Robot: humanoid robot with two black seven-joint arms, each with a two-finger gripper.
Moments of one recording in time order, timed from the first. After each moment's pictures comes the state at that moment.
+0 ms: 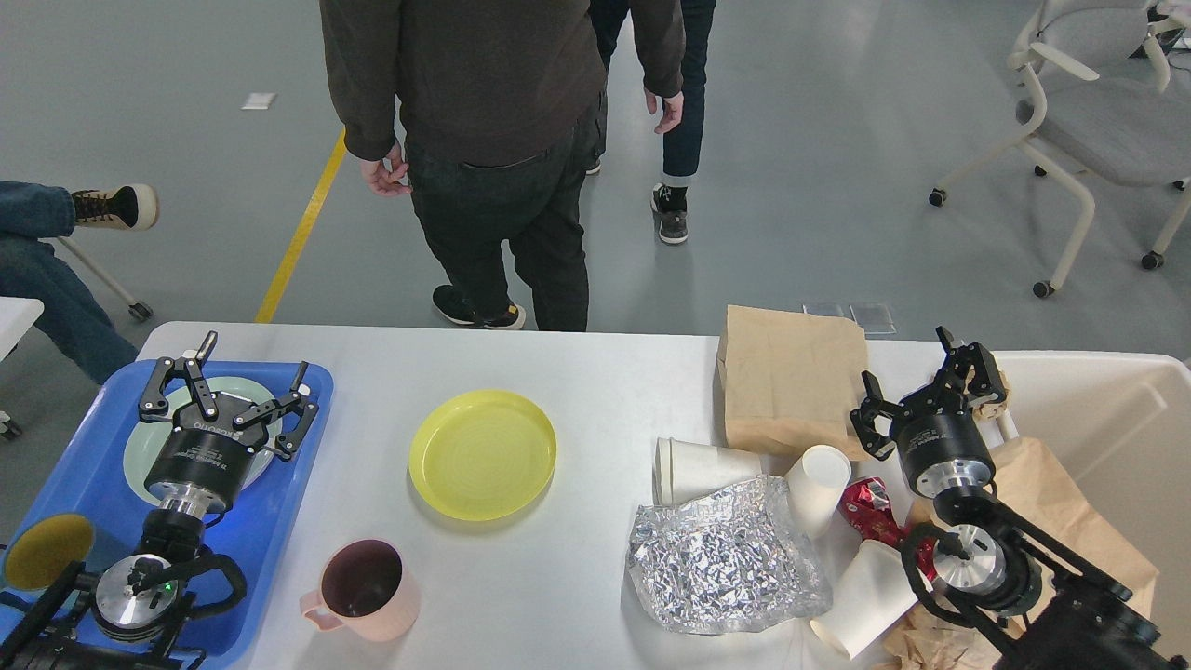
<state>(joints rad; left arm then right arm) -0.21 0.18 -1.47 -0.84 0.01 -0.58 0.01 0.31 -0.30 0.87 0.94 -0.06 0.04 0.51</state>
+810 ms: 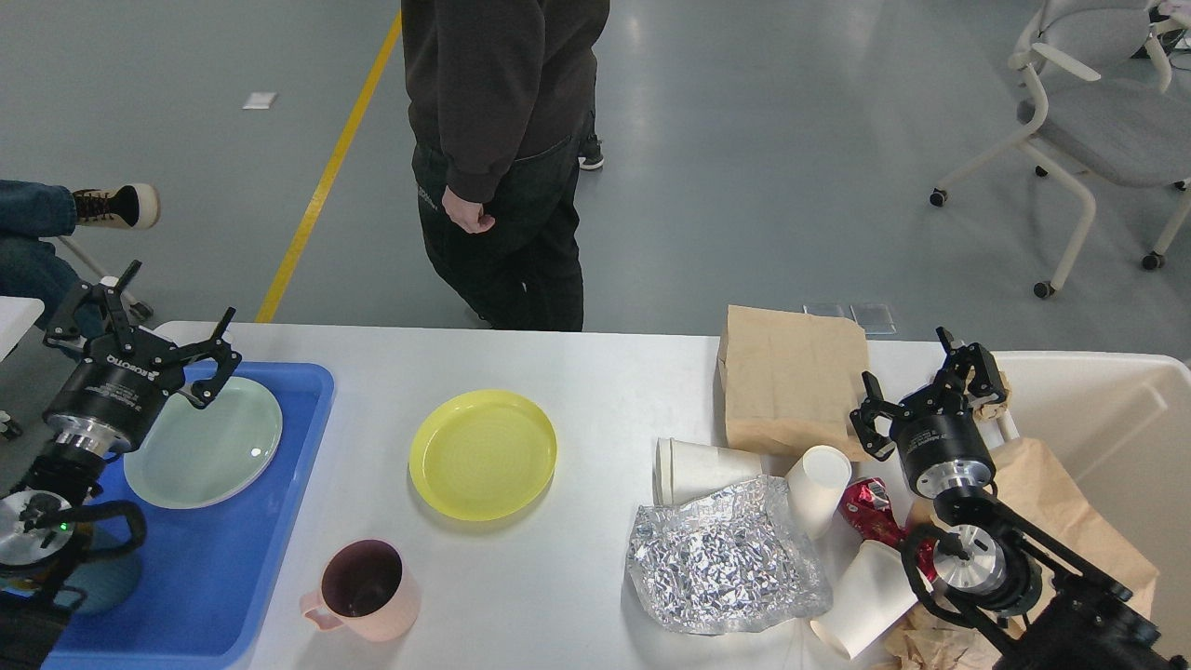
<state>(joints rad) -0.33 0.46 -1.34 -0.83 0.02 -0.54 0.00 0.31 -0.30 0.87 0.94 -0.06 0.04 0.51</state>
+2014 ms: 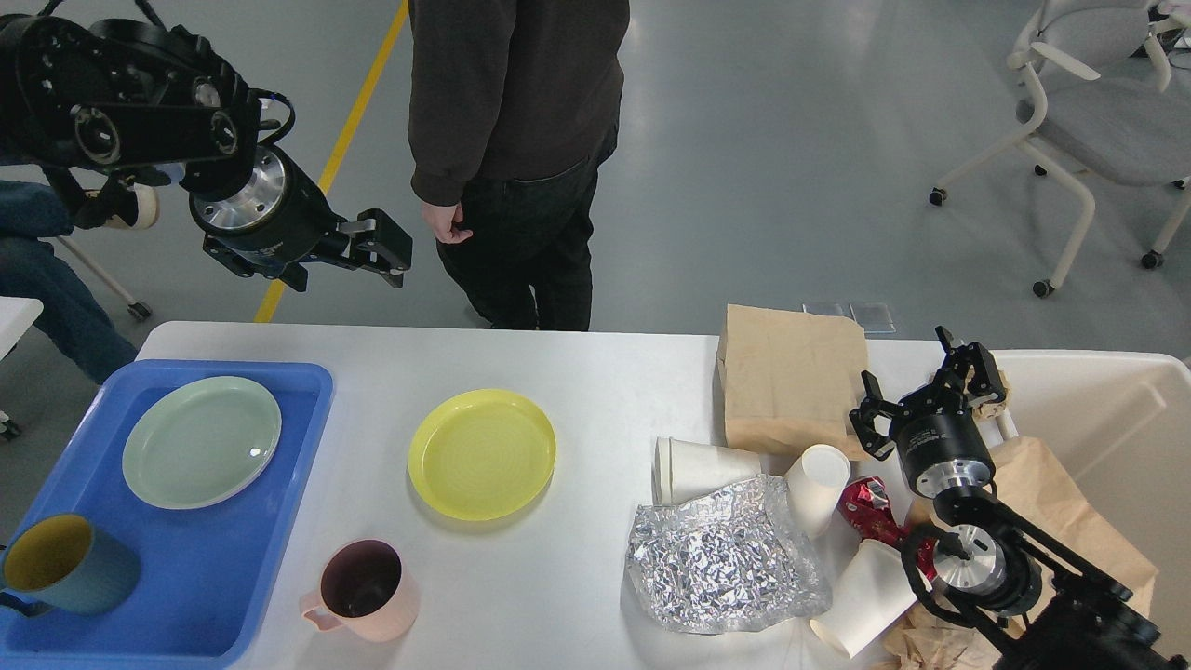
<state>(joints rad) -2.15 0.25 1.30 -1.18 0.00 -0.65 0.01 0.31 -0.30 0.87 0.94 -0.06 0.04 0.51</state>
